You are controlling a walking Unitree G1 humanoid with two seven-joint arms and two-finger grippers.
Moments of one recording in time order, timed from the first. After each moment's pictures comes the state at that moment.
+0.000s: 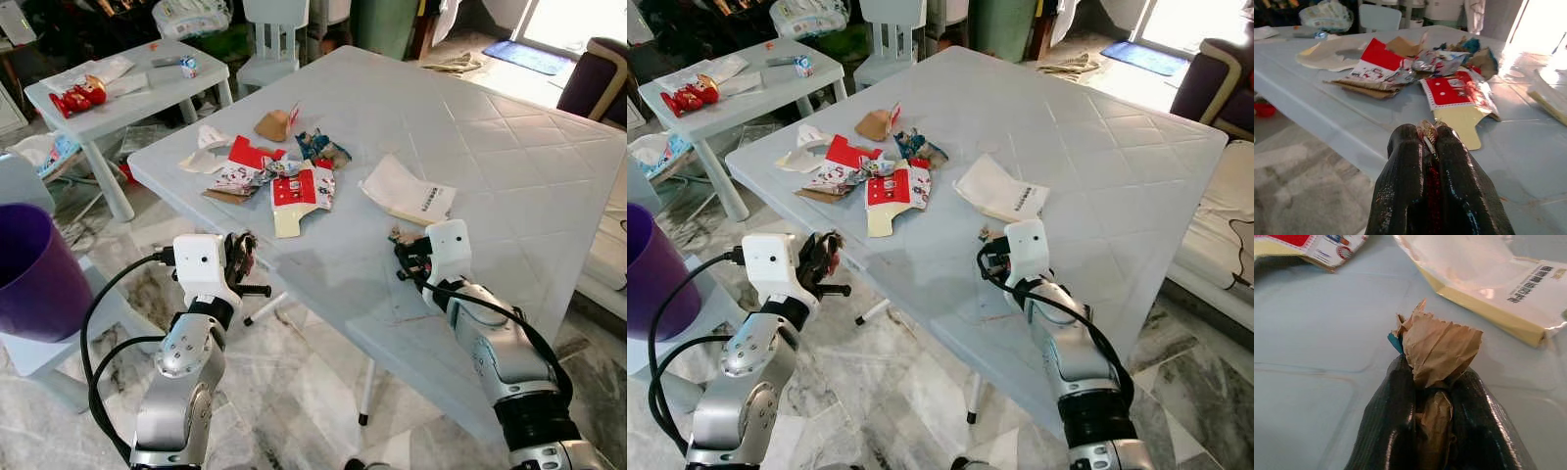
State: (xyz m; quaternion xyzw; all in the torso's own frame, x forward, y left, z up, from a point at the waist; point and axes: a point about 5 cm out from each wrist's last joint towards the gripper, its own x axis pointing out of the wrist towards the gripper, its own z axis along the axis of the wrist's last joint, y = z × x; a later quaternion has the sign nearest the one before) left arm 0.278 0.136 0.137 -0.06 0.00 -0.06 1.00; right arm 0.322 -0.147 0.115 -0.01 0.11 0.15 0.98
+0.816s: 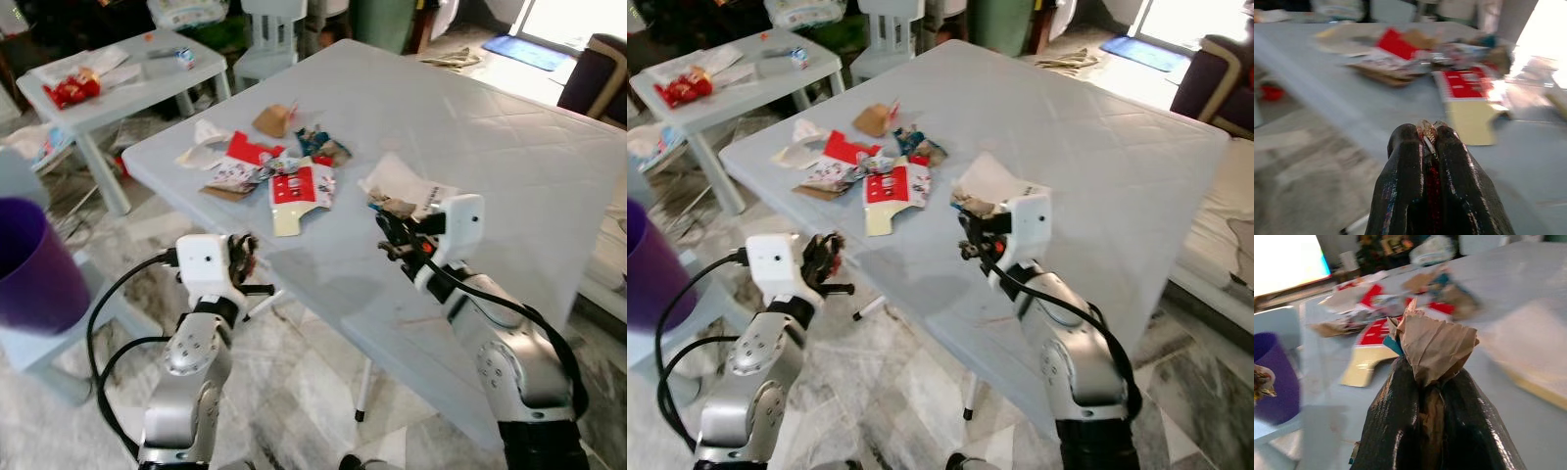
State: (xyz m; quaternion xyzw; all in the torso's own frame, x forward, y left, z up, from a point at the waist) left arm 0.280 0.128 0.138 -0.08 0.00 -0.06 1.00; right arm 0.300 -0.123 0.169 0.08 0.00 0.22 0.97
